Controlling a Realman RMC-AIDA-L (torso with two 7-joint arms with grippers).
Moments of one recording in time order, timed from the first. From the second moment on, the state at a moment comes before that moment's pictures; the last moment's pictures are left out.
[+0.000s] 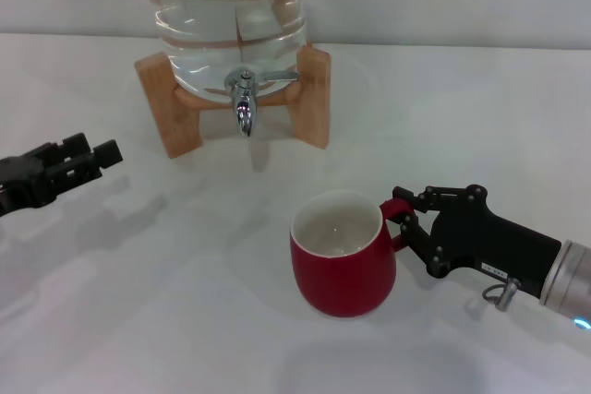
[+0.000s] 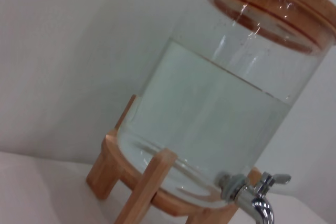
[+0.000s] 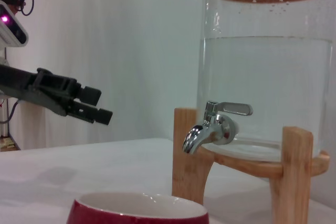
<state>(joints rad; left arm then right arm) -0.28 -2.06 0.54 0.77 -1.34 -1.57 1.47 0.32 2.01 1.23 0.54 -0.53 1.06 -2.55</state>
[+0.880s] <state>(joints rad) -0.26 -2.06 0.53 0.77 -1.26 -1.55 1.45 0.39 2.02 1.17 0.59 -0.45 0.90 -2.56</state>
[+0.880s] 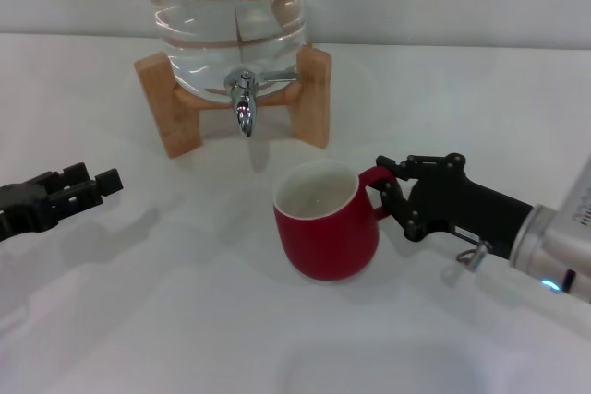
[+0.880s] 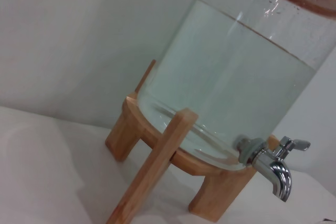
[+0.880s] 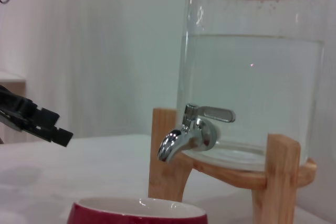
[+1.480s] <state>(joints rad) -0.27 -2.06 0.53 0.76 -1.24 -1.55 1.45 0.52 2.03 1.05 0.60 -0.32 0.71 -2.55</state>
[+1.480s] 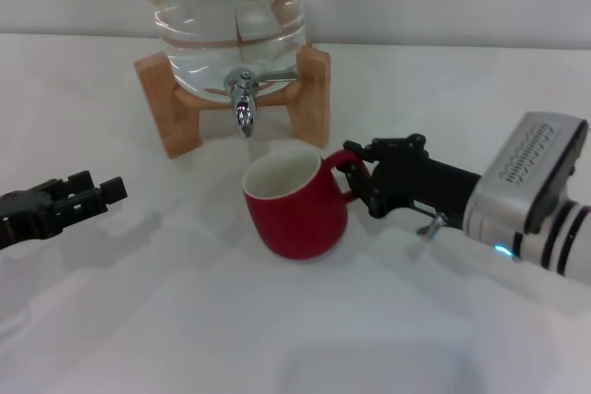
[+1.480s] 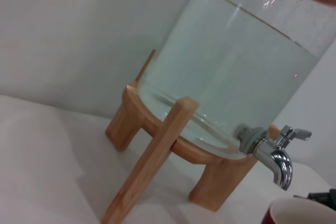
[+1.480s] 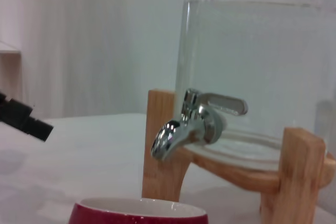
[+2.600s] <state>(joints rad) -0.27 -2.06 0.53 0.77 -1.24 -1.55 1.45 0.64 2.03 0.92 0.60 -0.11 0.51 -2.53</state>
